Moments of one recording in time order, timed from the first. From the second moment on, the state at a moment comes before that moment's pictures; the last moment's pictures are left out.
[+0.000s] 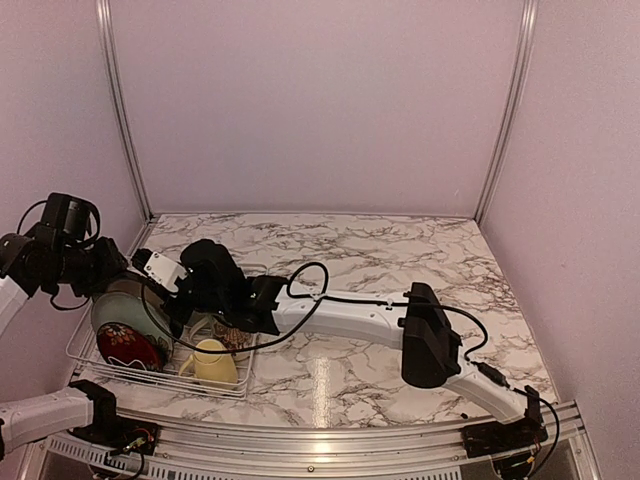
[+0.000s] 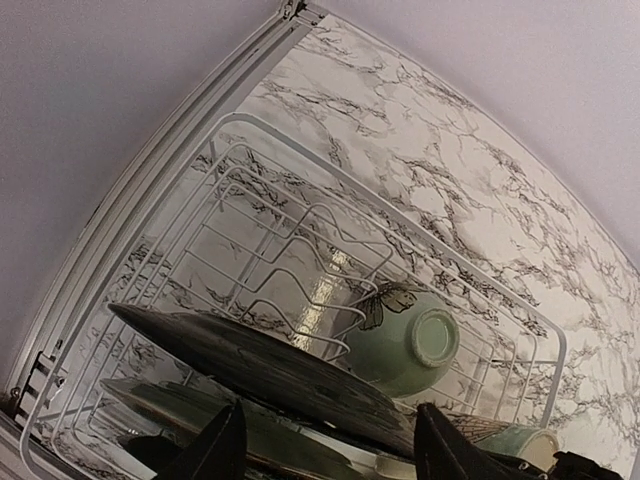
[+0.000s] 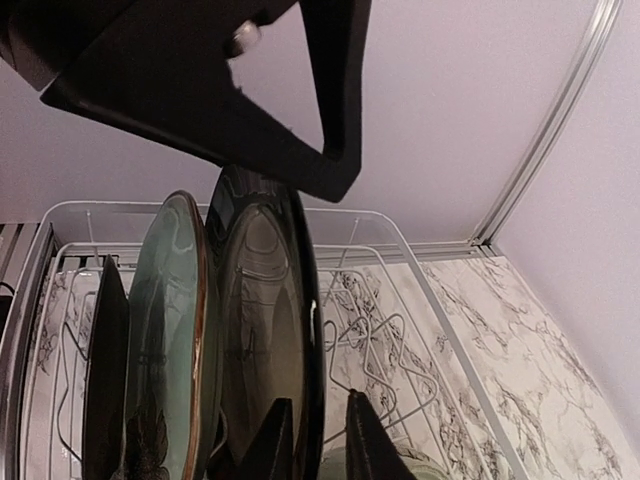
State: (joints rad) left arm -0.25 0.85 1.03 -1.02 -0.23 -0.72; right arm 1.26 2.60 2.43 -0.06 0.06 -0.24
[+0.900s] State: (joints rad) left arm -0.25 0.84 1.08 -1.03 -0.16 -1.15; right arm 1.27 2.46 2.16 0.13 0.16 -0.24
